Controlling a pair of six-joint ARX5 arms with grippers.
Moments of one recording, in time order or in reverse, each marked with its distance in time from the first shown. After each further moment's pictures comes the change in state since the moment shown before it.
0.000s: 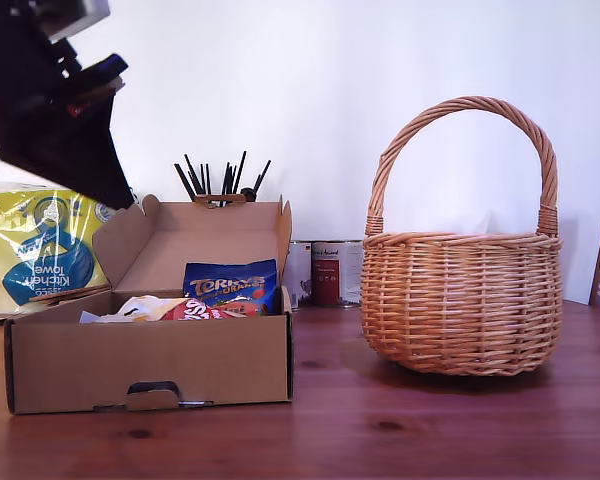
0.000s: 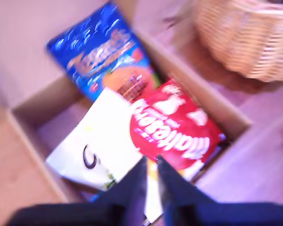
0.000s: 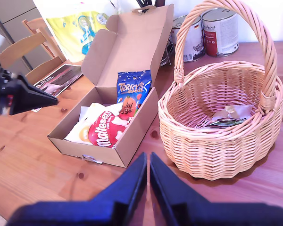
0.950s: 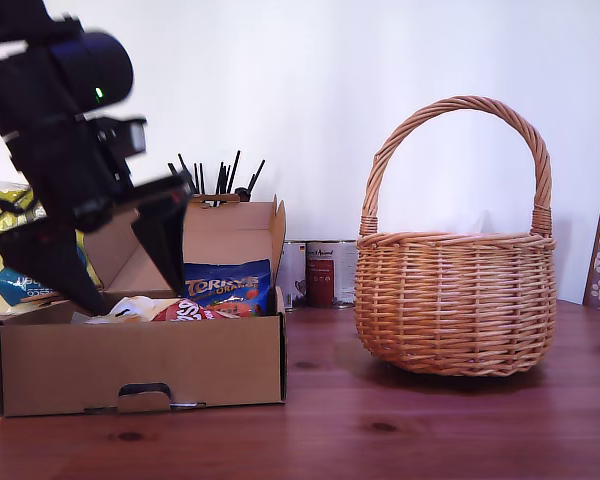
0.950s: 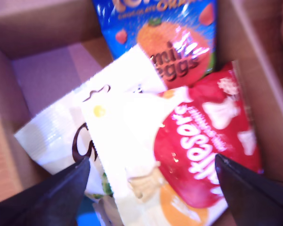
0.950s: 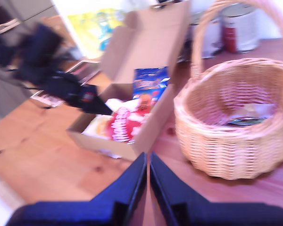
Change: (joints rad) left arm 0.039 0.447 0.232 -0.125 0.002 -0.297; right arm 0.000 0.000 0.000 0.001 -0.124 -0.001
